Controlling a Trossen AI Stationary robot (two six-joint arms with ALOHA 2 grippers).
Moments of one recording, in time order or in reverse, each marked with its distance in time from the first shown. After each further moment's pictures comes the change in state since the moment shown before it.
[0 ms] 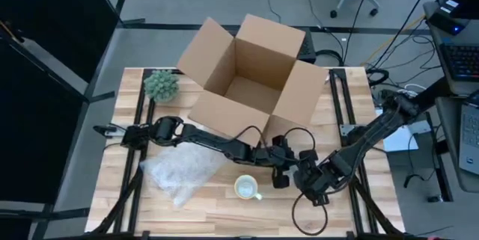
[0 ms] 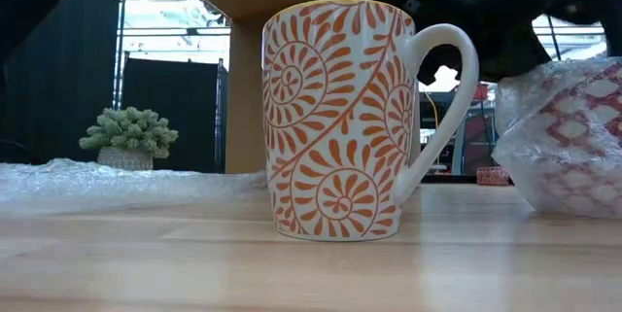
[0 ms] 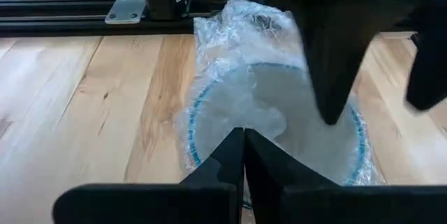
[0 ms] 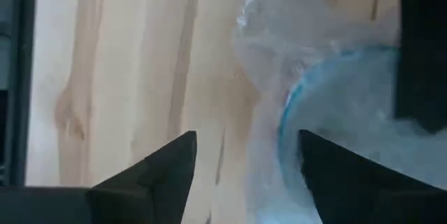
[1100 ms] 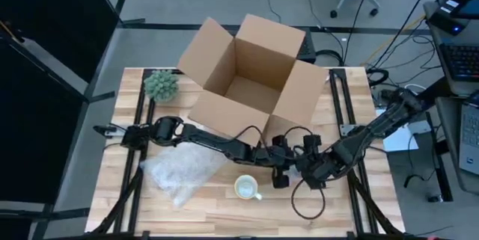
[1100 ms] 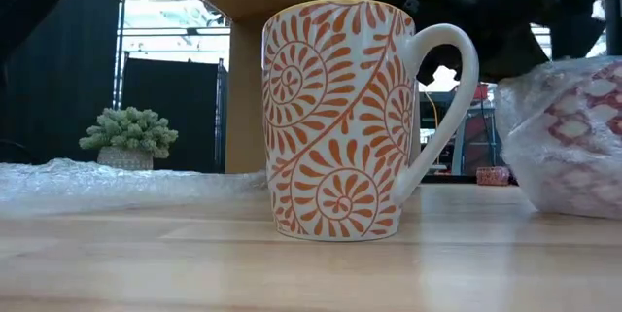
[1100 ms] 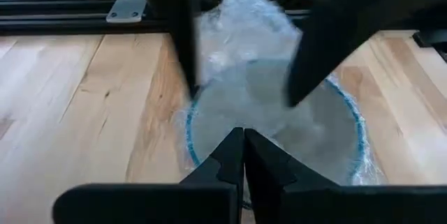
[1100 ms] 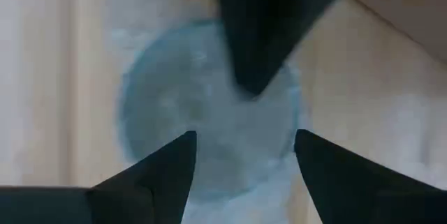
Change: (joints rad) left arm 0.000 0.000 -0.001 0.000 -0.003 0.000; right arm -0.078 -0.099 -0.025 -0.174 0.202 -0.014
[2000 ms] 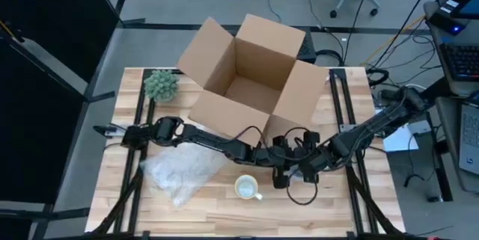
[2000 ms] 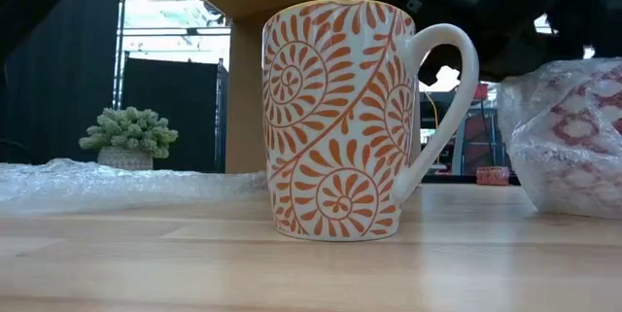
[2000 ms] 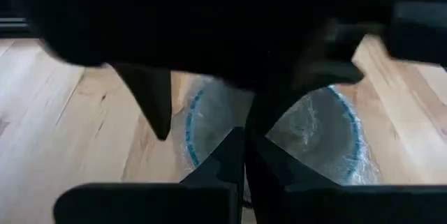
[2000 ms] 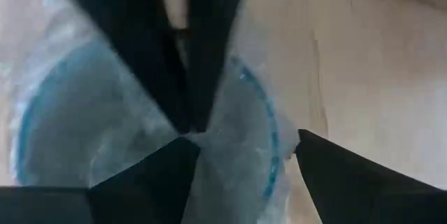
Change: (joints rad) left arm 0.000 0.000 0.001 0.012 0.007 0.001; right arm -0.078 -0.072 -0.241 0.276 -0.029 0.099
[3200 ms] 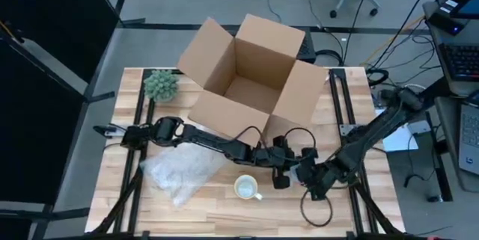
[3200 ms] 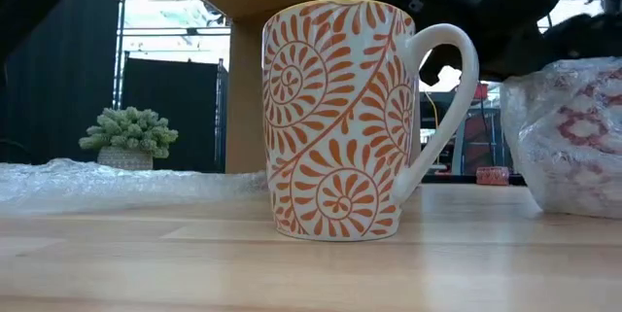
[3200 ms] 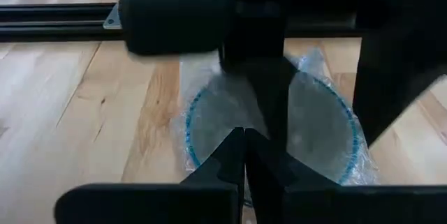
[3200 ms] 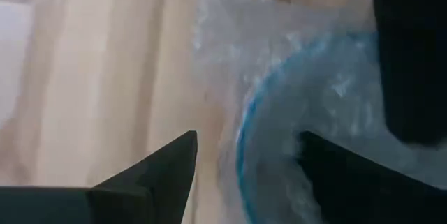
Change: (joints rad) left arm 0.000 0.001 -0.001 0.020 -0.007 0.004; right arm 0.179 0.116 0.036 0.117 -0.049 -0.052
